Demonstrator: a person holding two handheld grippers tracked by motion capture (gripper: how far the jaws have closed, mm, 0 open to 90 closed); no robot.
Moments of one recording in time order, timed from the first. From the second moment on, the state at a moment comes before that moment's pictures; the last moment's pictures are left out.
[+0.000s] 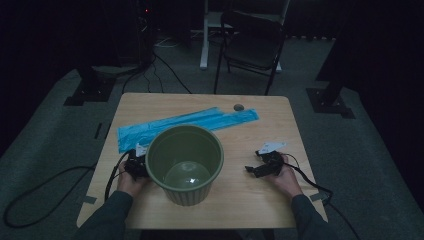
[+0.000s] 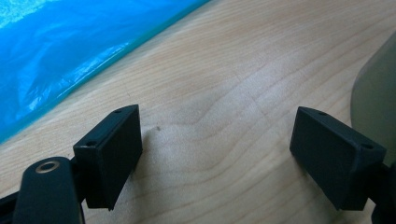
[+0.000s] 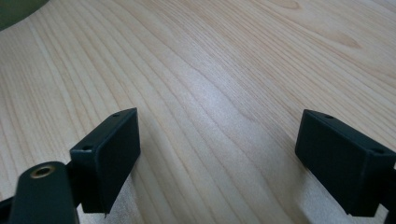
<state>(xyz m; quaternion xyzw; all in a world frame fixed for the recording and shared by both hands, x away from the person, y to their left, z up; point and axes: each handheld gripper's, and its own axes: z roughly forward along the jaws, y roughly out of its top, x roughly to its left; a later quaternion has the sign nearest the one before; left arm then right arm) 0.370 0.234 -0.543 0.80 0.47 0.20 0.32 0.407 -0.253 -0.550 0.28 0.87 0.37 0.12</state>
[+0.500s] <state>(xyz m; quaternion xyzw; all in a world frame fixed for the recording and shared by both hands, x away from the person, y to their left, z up) 0.361 0.237 -0.521 0.80 0.51 0.14 0.26 0.395 -0.254 -0.542 0.32 0.87 0.36 0.13</state>
